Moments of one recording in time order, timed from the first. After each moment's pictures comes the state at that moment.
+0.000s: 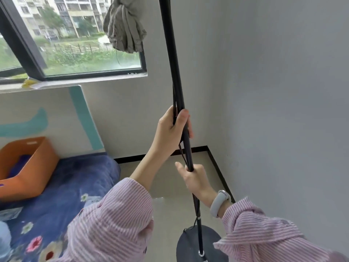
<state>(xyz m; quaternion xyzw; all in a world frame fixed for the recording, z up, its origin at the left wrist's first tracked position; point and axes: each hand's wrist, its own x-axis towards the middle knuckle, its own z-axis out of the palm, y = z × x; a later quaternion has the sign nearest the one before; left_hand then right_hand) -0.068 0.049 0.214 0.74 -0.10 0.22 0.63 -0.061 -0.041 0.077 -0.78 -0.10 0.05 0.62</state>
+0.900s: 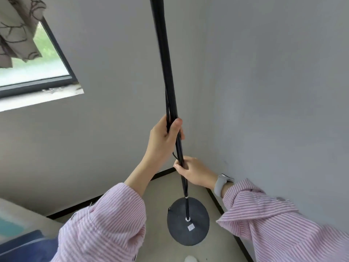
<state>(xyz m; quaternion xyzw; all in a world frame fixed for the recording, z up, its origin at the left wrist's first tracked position) 0.468 0.111 0.133 0.78 -0.12 0.13 0.60 0.464 -0.010 0.042 -0.88 -0.15 0.13 0.43</state>
